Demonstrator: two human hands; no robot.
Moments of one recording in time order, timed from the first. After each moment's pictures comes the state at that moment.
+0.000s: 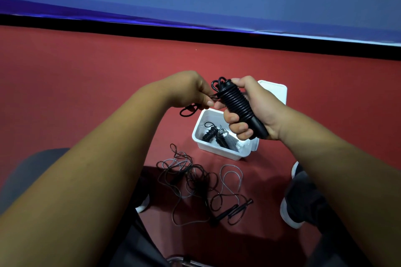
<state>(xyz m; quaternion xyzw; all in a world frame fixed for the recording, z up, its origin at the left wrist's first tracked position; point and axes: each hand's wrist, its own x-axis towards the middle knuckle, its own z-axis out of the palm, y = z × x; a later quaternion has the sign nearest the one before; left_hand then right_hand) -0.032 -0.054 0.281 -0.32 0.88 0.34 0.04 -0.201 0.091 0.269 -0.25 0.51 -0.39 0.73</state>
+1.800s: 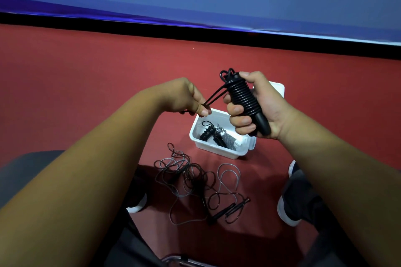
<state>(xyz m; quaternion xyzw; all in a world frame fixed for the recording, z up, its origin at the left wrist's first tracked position) -0.024 -0.059 0.256 -0.36 0.82 0.44 0.07 -0.214 0.098 0.266 -0.20 0.44 -0.44 0.75</state>
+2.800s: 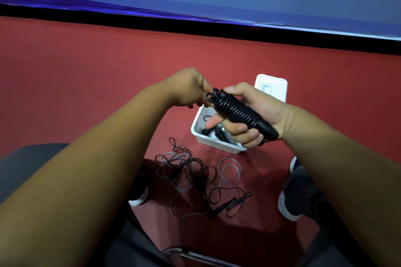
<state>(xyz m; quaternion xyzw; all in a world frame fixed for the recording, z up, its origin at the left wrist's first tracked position) -0.034 -0.046 0.262 -0.35 0.85 0.40 0.02 -0.210 0.100 0.254 -0.27 0.40 -0.25 0.84</state>
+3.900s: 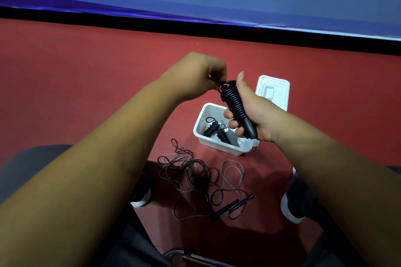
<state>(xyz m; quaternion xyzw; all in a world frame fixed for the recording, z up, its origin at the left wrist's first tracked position) -0.041 -0.045 0.284 -0.26 0.94 0.20 -0.12 -0.188 0.088 0.235 -0.20 0.61 -0.42 0.64</state>
